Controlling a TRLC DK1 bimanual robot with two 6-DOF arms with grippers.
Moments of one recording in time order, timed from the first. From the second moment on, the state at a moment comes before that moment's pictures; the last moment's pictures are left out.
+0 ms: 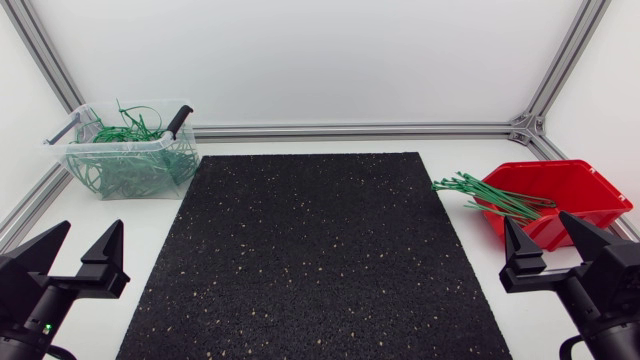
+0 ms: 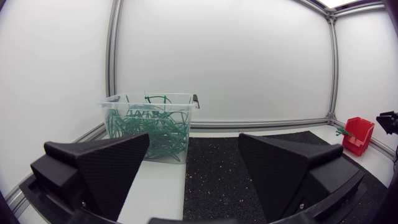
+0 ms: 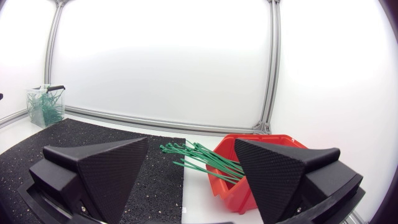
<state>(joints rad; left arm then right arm) 0.00 0.05 0.02 -0.01 0.01 -0.03 -0.02 0.06 0.02 -0.01 -0.01 -0.10</state>
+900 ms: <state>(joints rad) 0.00 0.05 0.02 -0.01 0.01 -0.03 -0.02 0.27 0.44 -0.15 -0.01 -0.10</state>
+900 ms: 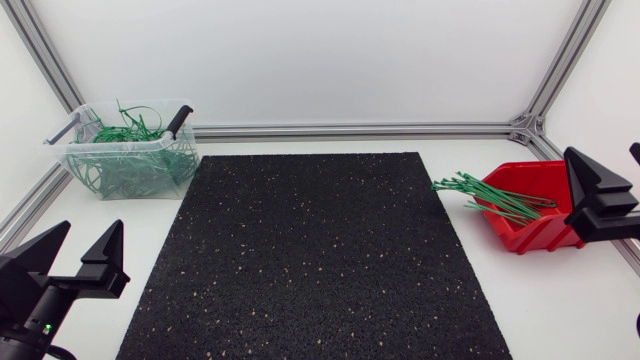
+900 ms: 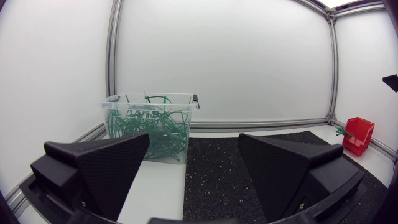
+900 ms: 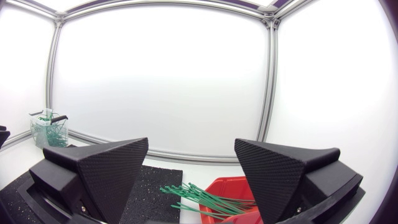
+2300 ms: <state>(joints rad) 0.00 0.05 0.02 -0.01 0.01 -0.03 -0.21 1.72 1.72 -1.37 -0.29 -1.10</state>
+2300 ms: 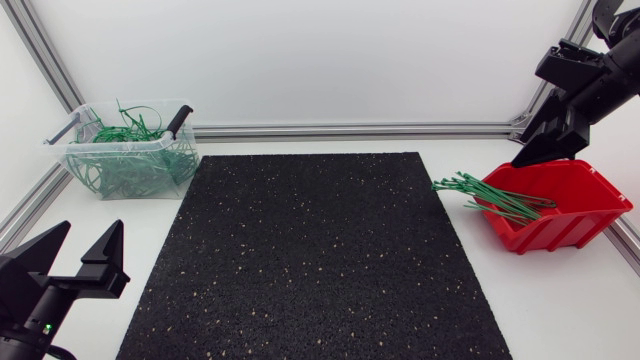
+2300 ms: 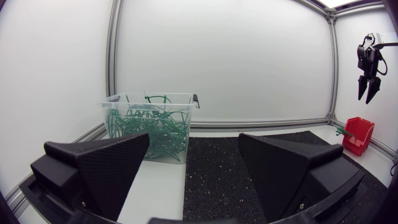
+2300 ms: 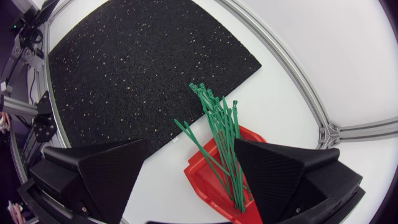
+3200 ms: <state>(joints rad) 0.00 0.05 0.02 -0.01 0.01 -0.03 -0.08 1.56 1.28 -1.00 -0.04 -1.50</state>
